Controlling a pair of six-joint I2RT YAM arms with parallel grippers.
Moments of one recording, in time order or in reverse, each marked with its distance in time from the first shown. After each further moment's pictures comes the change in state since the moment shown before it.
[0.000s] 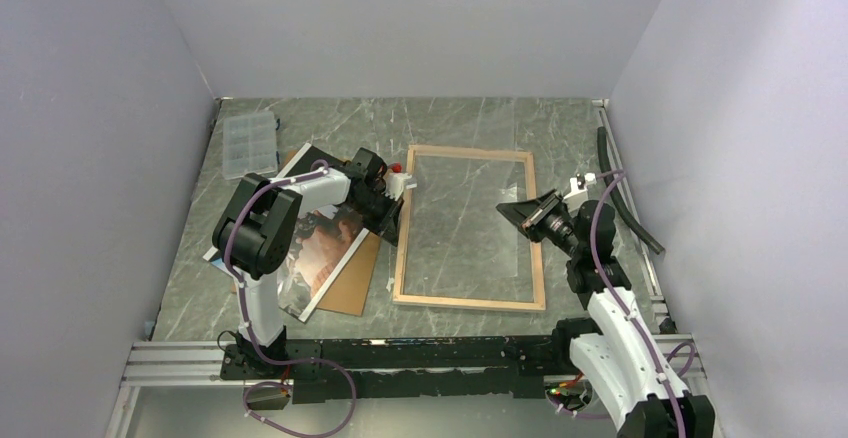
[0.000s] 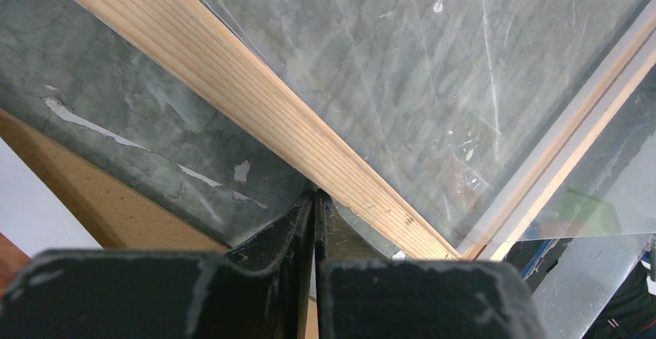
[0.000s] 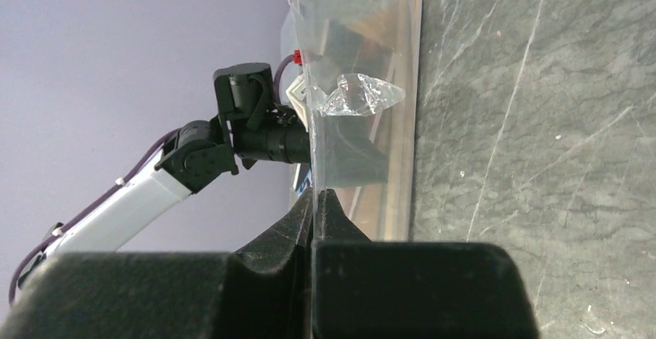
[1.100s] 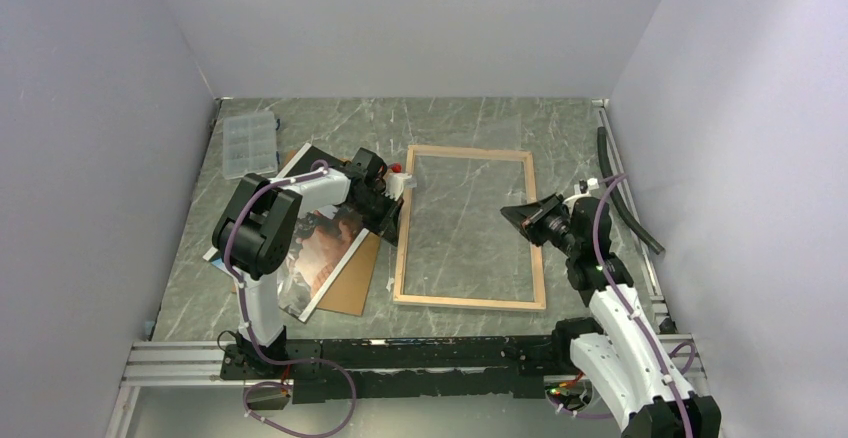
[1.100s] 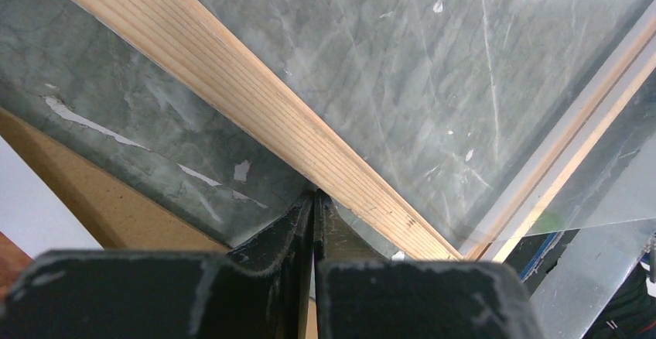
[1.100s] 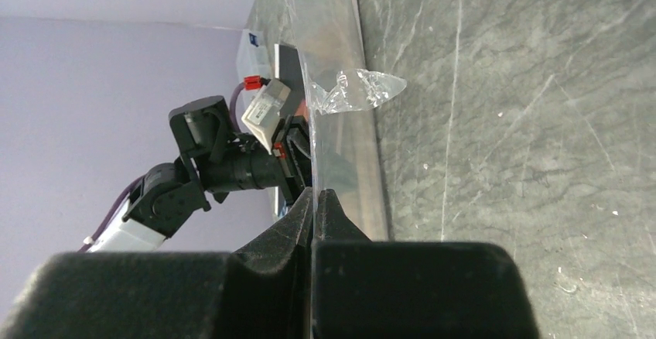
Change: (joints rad) left arm 0.000 -0.002 -0.001 0.000 -0.001 -0.005; right arm 0.045 0.003 0.062 -0.200 0.169 0.032
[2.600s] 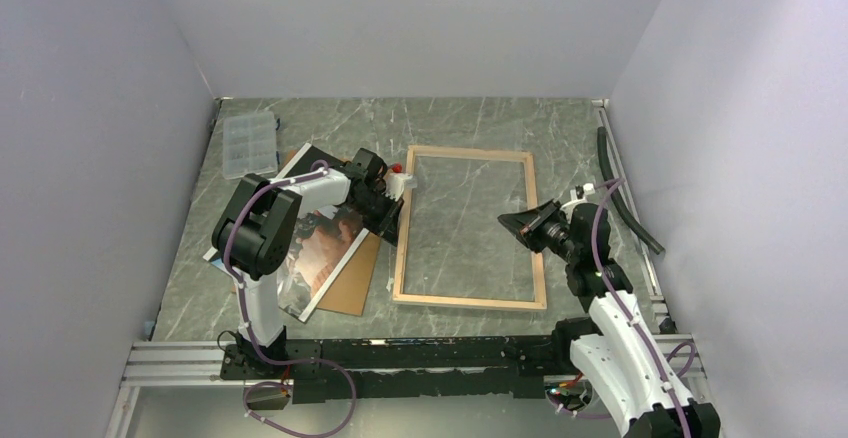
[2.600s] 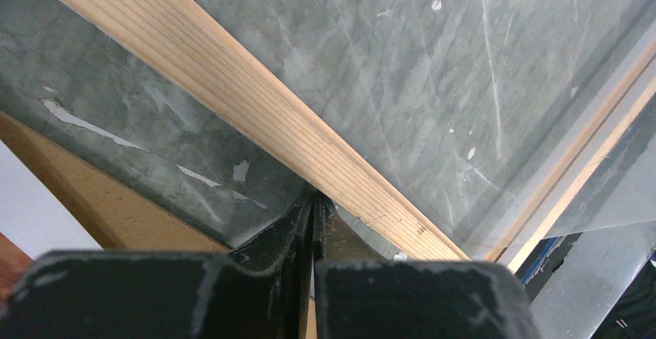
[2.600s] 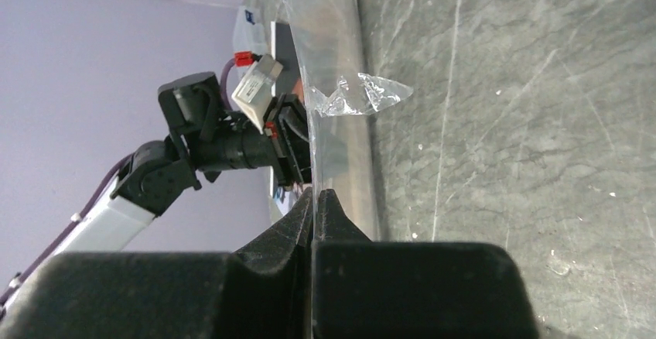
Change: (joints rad) left arm -0.002 -0.003 -0.003 0.003 -0.005 0.017; right arm 0.004 -0.046 -0.043 -0.027 -0.024 -0.011
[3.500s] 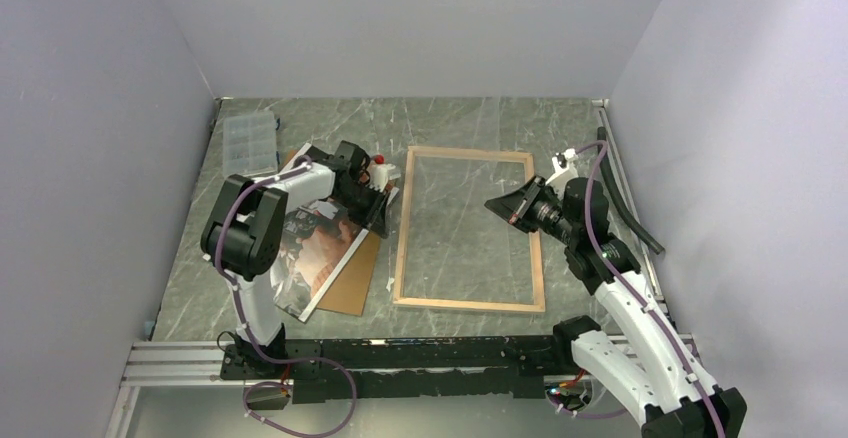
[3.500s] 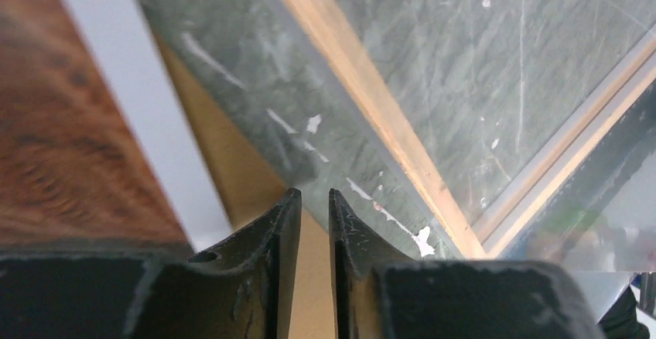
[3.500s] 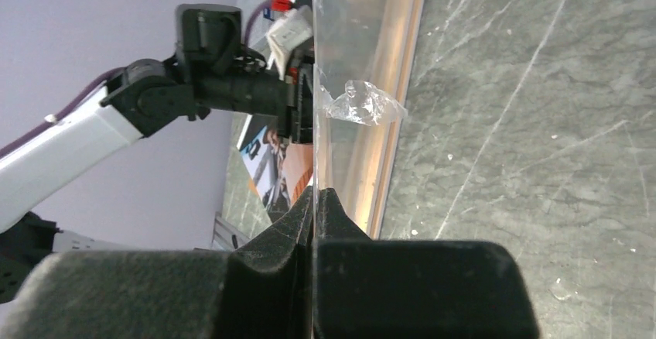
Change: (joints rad) left arm 0.080 -0.031 0.000 -0.043 -0.013 -0.002; right arm 0.170 0.085 0.272 -0.108 0.026 -0.261
